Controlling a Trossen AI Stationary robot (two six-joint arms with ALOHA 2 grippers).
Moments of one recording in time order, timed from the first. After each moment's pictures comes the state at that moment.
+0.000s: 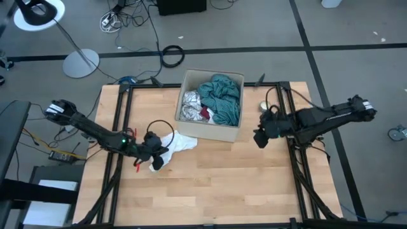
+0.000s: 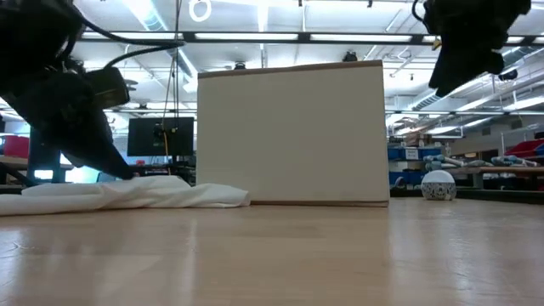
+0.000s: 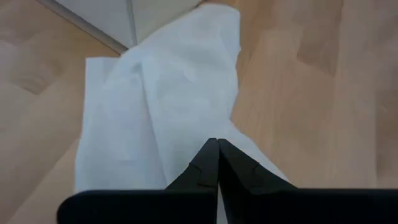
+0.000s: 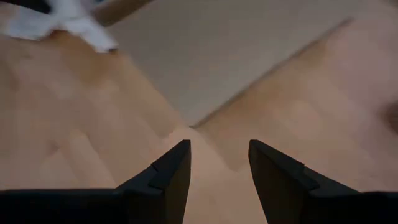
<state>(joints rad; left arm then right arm) -0.39 1.06 0.24 0.03 -0.47 -0.71 0.22 0.93 0.87 -0.99 0.45 0.90</state>
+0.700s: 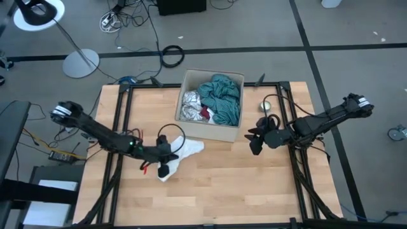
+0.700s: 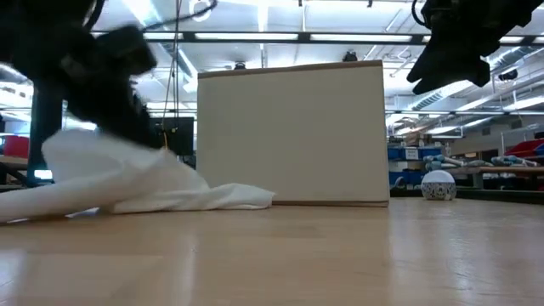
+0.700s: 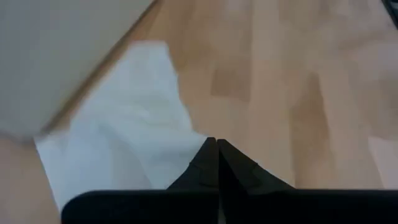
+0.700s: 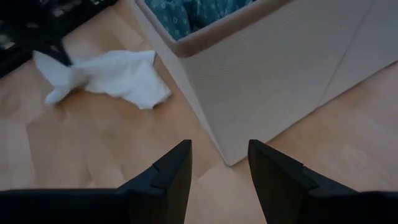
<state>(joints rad) -0.39 1.23 0.40 0.18 -0.34 -0.48 0.35 0.93 0.71 -0.60 0.59 0.89</state>
